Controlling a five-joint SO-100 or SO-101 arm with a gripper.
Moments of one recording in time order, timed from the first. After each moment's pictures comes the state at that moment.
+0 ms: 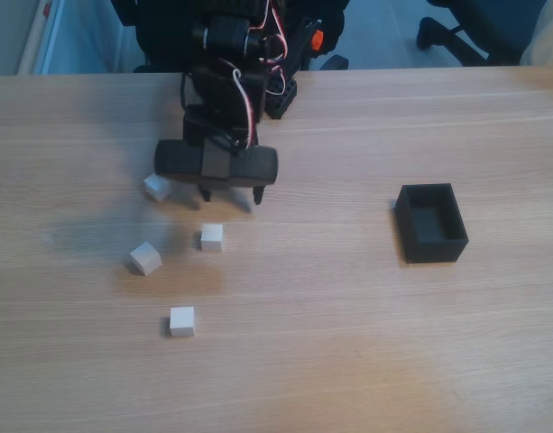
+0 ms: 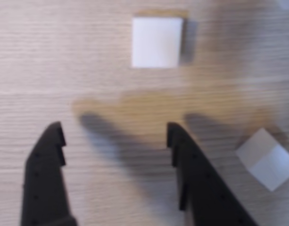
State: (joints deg) arm 13.8 130.0 146.0 45.5 -97.8
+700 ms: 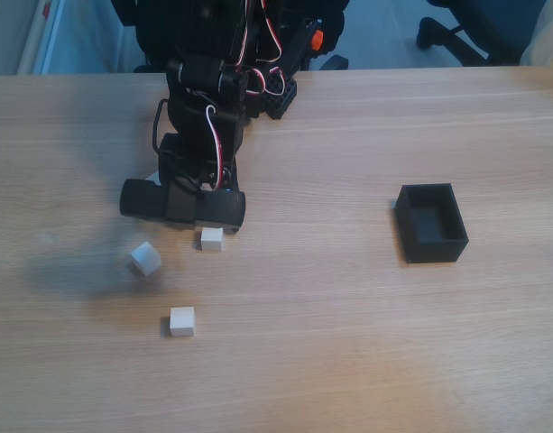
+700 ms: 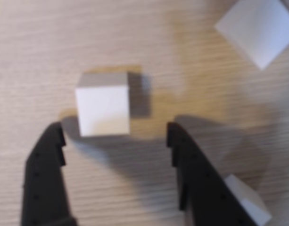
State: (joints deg) arm 18.1 109.7 134.9 37.4 -99.4
